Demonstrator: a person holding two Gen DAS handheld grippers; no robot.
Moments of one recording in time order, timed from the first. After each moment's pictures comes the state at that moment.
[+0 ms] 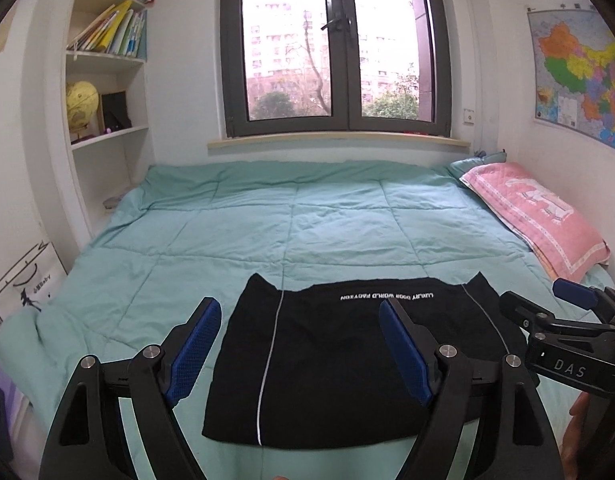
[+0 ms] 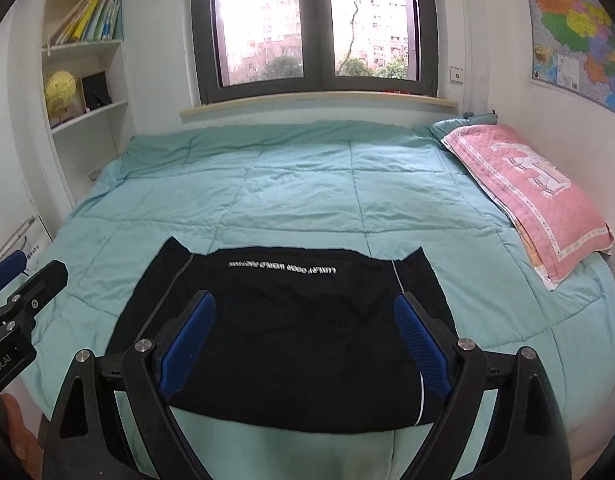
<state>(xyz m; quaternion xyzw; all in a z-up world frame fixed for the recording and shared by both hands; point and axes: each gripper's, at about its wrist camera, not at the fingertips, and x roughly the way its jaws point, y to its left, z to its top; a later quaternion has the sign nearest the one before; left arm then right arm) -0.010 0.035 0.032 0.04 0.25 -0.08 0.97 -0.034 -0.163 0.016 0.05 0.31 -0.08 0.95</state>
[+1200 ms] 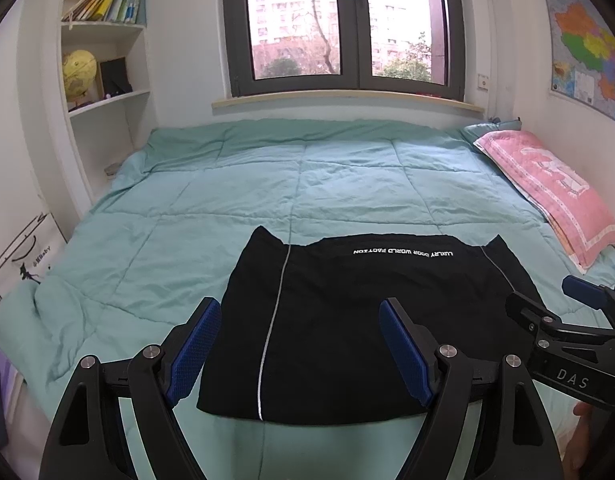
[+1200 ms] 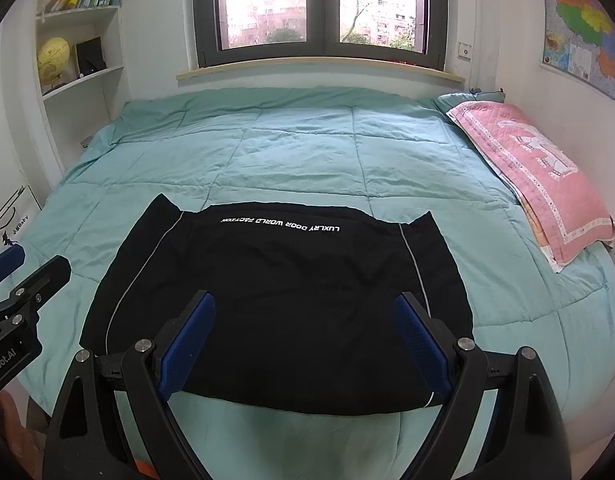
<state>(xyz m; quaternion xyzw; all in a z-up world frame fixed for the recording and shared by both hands) 0.010 0.036 -0.013 0.05 0.31 -0.06 0.95 -0.019 -0.158 -0.029 0.04 0.36 -0.08 0.93</state>
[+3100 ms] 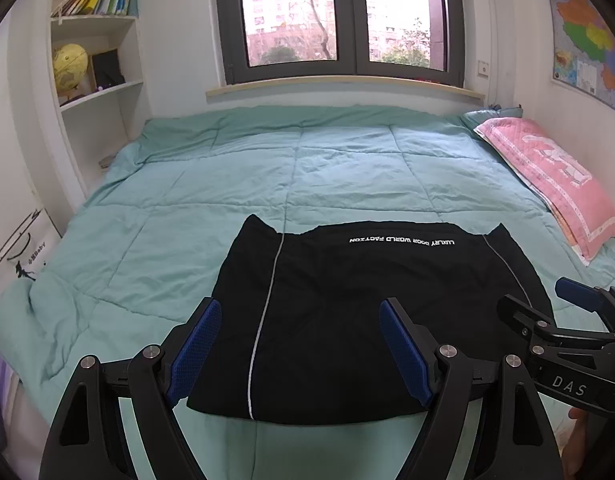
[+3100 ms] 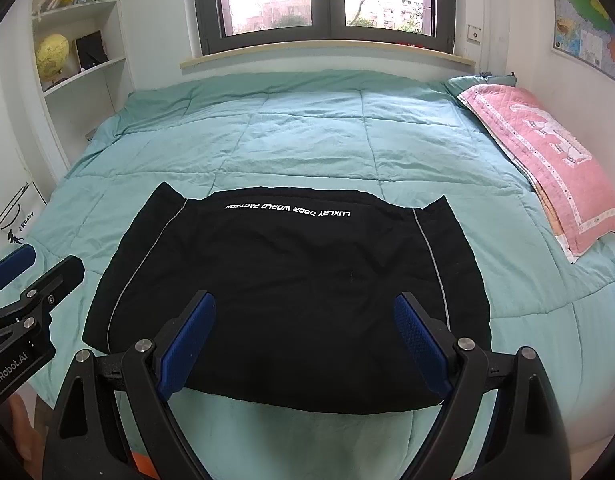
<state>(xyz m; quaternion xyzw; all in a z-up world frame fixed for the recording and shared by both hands) 0.023 0.023 -0.027 0.05 0.33 -0.06 0.94 -0.005 -0.162 -0.045 0.05 0.38 -0.06 0.92</state>
